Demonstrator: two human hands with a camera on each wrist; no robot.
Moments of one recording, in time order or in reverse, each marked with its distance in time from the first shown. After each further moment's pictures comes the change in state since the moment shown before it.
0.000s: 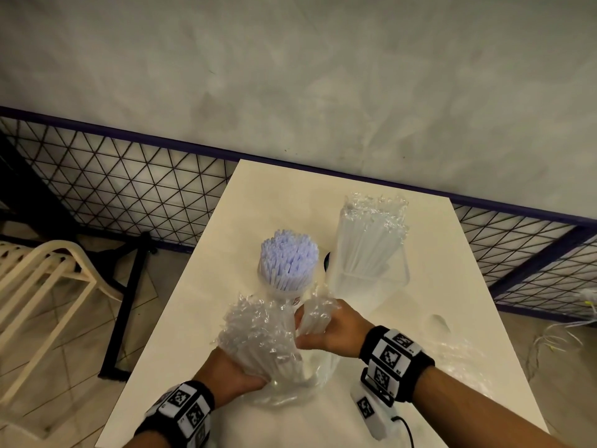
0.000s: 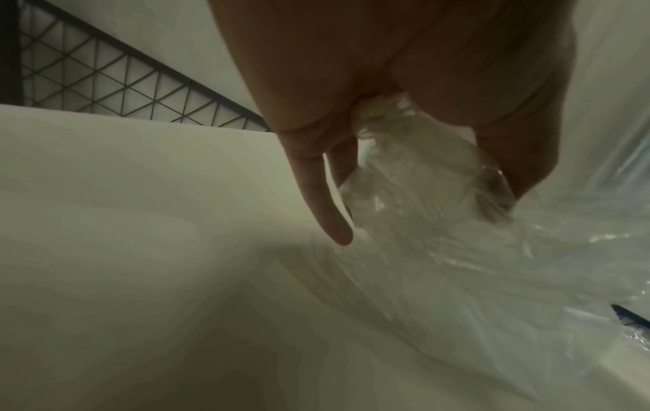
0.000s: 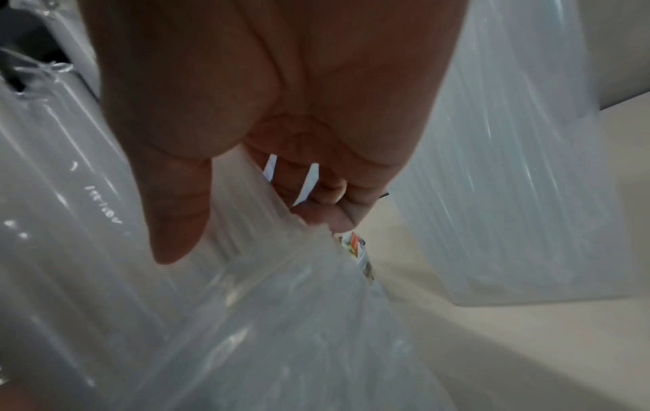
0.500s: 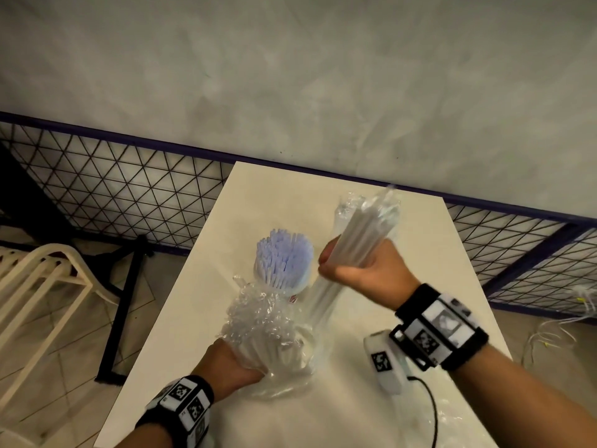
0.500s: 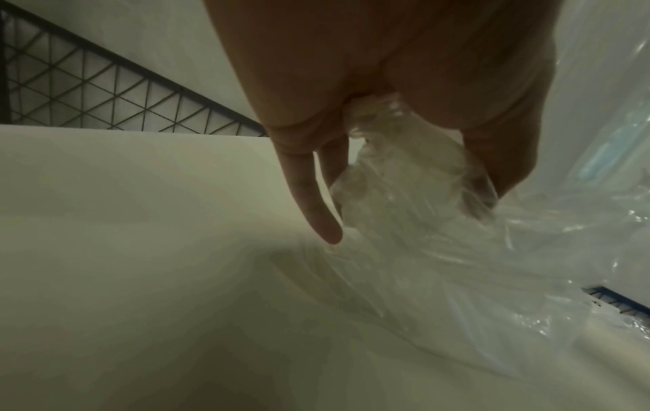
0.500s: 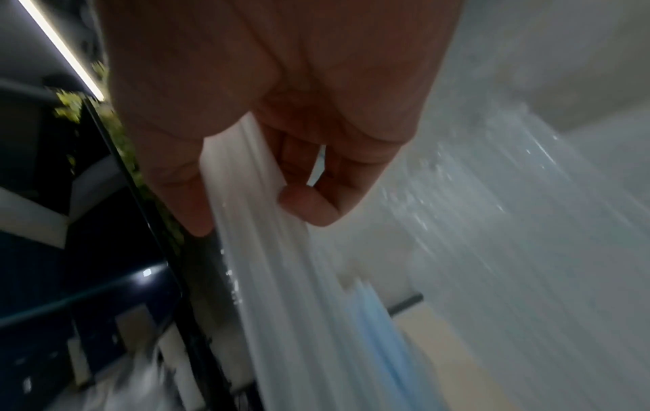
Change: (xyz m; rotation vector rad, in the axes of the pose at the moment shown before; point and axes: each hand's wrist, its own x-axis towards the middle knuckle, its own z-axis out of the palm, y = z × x) left_hand 0.009 -0.007 -0.002 0.163 0.054 -0.005; right_hand -0.026 -0.070 -0.075 0.132 0.368 -0.142
